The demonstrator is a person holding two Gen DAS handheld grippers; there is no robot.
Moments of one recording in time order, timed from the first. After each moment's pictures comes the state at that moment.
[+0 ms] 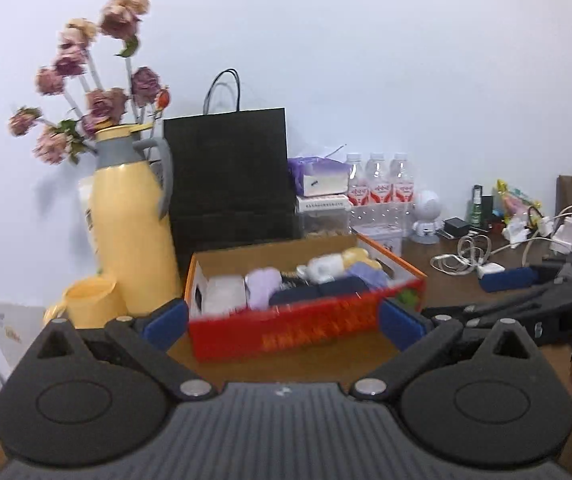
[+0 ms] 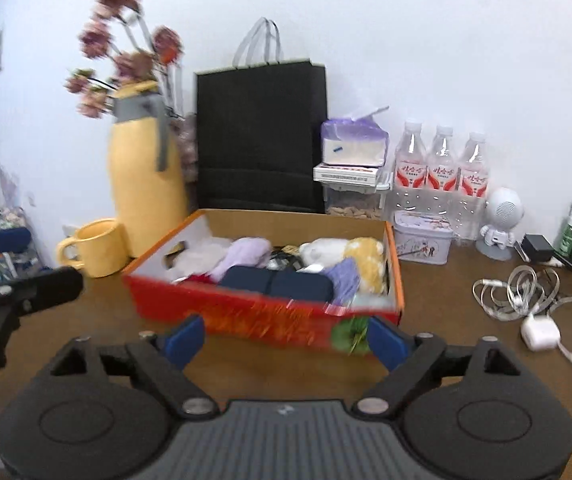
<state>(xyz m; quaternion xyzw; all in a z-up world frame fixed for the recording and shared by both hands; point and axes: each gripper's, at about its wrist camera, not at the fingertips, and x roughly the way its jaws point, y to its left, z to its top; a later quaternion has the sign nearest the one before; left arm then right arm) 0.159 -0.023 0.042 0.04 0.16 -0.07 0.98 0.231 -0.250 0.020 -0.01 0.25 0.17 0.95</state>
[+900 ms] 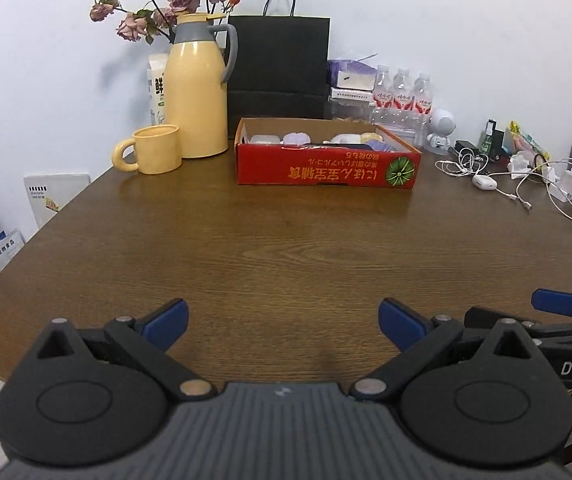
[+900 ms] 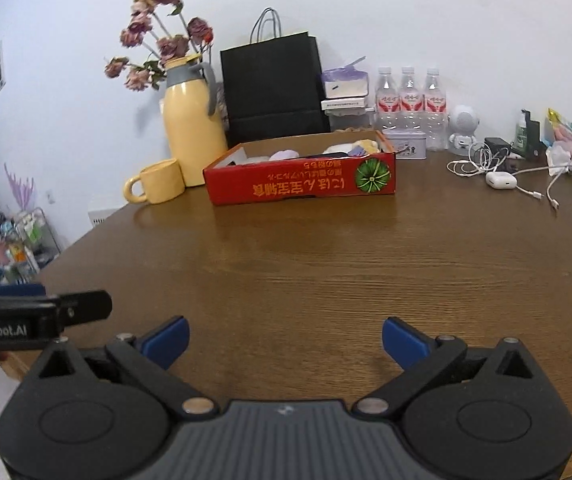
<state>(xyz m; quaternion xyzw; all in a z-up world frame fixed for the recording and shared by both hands) 0.013 0.001 -0.001 -0.01 0.29 -0.01 0.96 0.023 -0.248 -0.030 0.05 0.29 0.14 0.95</state>
